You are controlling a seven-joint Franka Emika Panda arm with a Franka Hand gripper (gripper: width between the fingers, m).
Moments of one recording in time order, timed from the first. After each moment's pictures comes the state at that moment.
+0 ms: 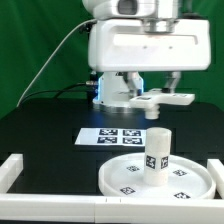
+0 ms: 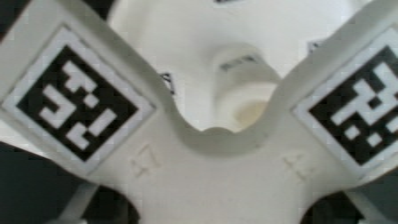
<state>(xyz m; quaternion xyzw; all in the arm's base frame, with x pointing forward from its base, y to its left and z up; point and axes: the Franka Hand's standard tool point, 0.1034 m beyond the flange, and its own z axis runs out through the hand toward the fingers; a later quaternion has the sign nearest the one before) 0.566 0.026 0.151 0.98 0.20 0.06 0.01</state>
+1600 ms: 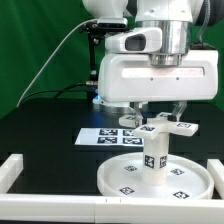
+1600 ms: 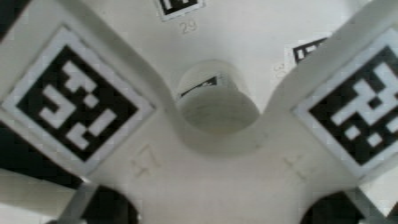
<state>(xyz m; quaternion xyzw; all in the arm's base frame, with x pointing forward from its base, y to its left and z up) 0.560 0.036 0.103 0.99 0.15 0.03 0.01</state>
